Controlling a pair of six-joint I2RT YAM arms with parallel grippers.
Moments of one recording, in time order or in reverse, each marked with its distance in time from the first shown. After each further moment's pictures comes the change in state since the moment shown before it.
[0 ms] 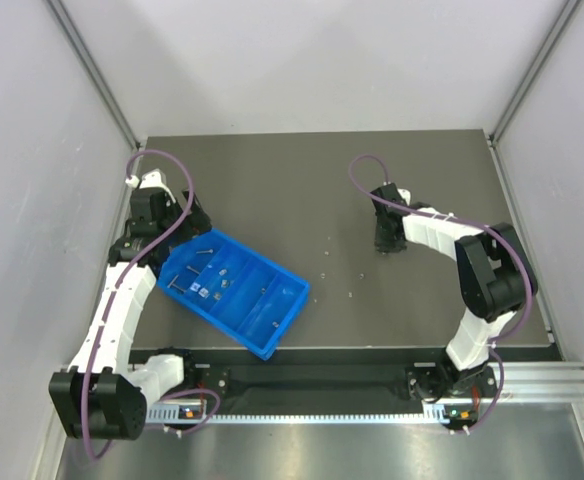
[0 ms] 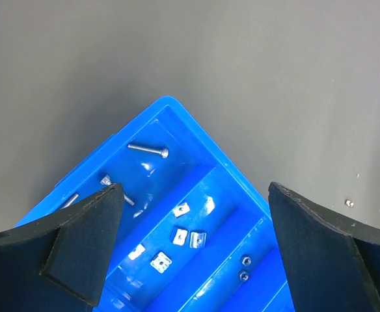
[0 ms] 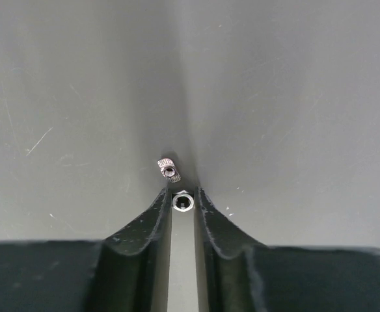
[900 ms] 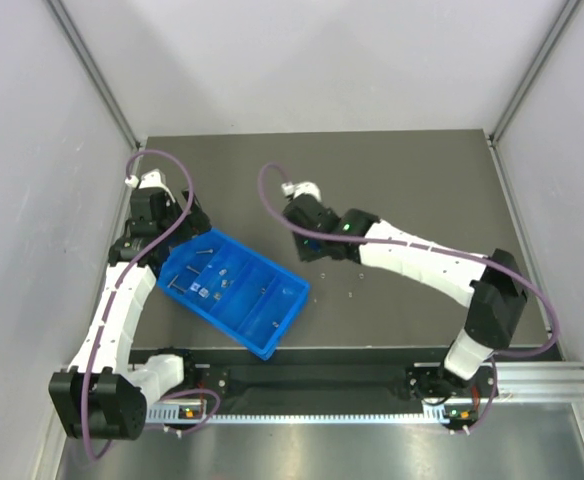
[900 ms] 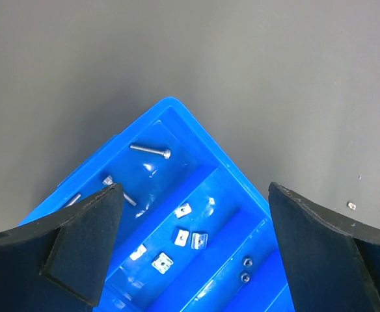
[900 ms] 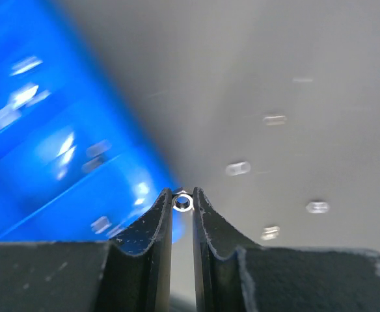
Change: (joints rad) left arm 0.000 0.000 0.000 0.000 -0.009 0.000; right arm 0.524 -0.098 0.352 -0.219 0.052 0.000
